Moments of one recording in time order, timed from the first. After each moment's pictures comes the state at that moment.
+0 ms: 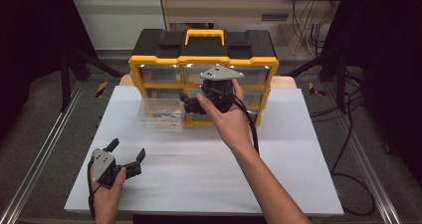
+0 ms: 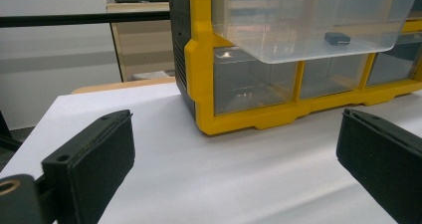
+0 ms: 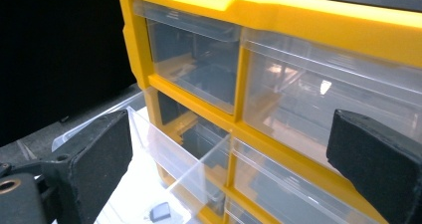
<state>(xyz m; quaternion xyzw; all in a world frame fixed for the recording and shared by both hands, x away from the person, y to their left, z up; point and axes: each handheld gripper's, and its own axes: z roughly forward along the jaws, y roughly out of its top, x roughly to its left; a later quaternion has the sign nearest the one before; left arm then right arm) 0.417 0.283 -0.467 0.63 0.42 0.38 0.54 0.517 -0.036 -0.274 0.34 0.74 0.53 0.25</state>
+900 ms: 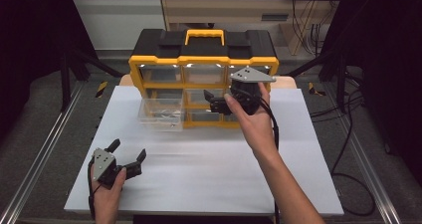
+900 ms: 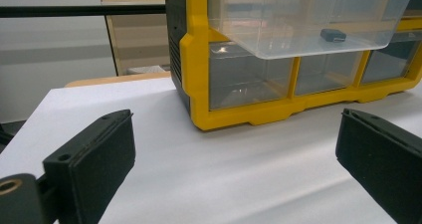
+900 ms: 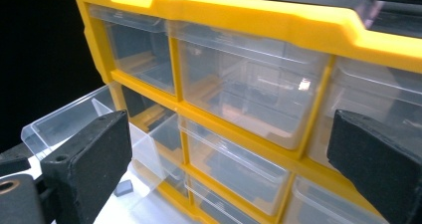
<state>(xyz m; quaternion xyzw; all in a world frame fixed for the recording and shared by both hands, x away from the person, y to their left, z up) 0.417 0.283 -0.466 0.63 0.42 0.37 0.54 0.510 -0.093 -0.275 0.37 0.71 0.54 0.26</state>
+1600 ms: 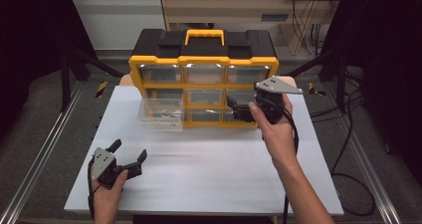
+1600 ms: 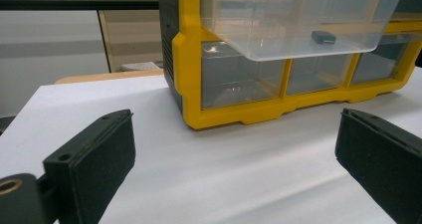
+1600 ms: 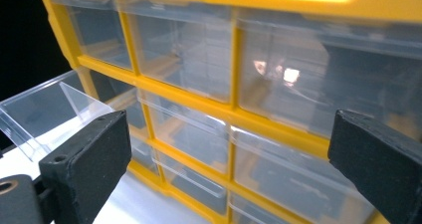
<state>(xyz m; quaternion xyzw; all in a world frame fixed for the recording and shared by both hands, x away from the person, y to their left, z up) 0.415 0.281 -0.461 0.63 0.42 0.35 0.55 0.495 -0.145 -0.293 0.40 0.69 0.54 0.28</state>
